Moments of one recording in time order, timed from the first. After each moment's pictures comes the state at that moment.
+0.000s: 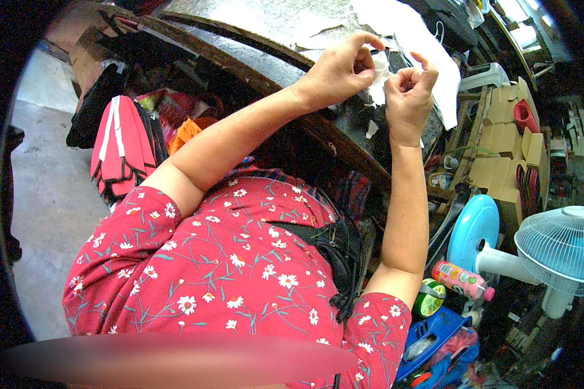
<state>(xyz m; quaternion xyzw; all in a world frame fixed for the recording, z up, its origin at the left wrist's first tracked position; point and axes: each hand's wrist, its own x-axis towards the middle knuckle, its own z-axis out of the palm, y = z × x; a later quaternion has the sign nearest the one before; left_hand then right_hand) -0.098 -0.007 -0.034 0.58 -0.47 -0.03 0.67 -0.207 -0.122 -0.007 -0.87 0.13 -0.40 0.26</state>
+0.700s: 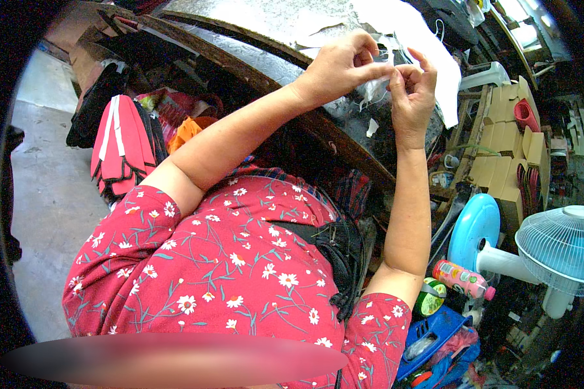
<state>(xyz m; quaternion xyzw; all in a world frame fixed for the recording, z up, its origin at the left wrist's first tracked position) -0.096 -0.010 -0.034 0.61 -0.46 0.02 0.64 -0.210 -0.131 -0.010 -0.81 0.01 -0.37 0.46</state>
